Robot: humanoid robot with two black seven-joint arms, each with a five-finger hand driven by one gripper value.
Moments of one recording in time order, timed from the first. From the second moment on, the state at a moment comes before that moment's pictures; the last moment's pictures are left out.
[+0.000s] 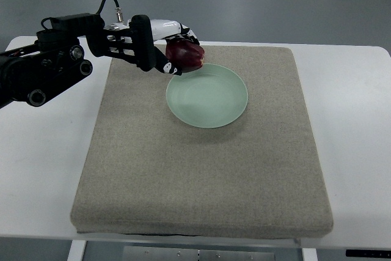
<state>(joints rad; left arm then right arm) -1.12 0.39 -0.38 -0.98 1.48 -0.19 -0.19 0.00 0.00 -0.03 0.14 0.01 0.08 0.02</state>
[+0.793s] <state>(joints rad) -1.07 0.28 -0.33 -0.92 1.50 -0.18 -0.18 0.00 0.00 -0.03 0.14 0.01 0.08 0.02</state>
